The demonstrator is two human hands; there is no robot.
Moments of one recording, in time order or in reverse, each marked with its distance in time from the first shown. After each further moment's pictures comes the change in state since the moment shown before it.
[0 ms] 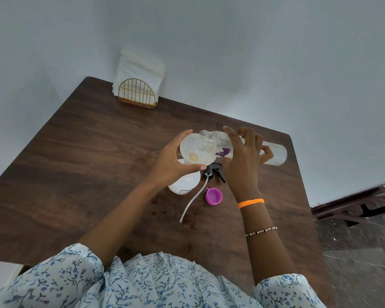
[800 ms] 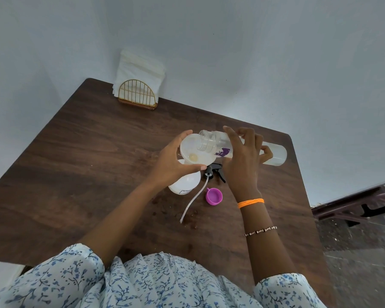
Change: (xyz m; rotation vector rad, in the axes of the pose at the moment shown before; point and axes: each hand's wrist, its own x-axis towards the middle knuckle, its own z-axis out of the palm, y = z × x) left_hand 0.001 0.000 0.000 0.023 0.016 0.025; right_hand -0.002 0.001 0.001 0.017 0.048 -0.017
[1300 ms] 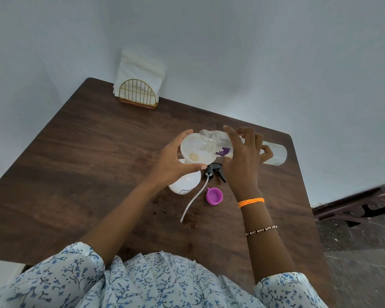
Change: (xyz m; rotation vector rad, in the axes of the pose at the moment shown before) left_hand 0.000 0.000 -0.001 -0.012 -0.004 0.003; right_hand 0.001 0.000 0.000 0.001 -0.017 0.009
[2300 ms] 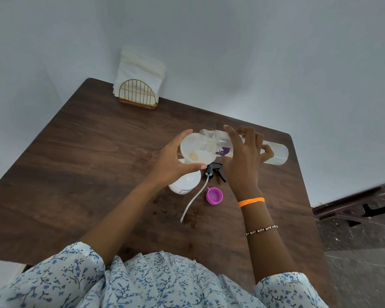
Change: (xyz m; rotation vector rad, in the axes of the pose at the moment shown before) left_hand -0.001 0.002 0.000 0.005 0.002 -0.006; right_hand 0.000 0.001 -0.001 -0.009 -0.006 -0.001
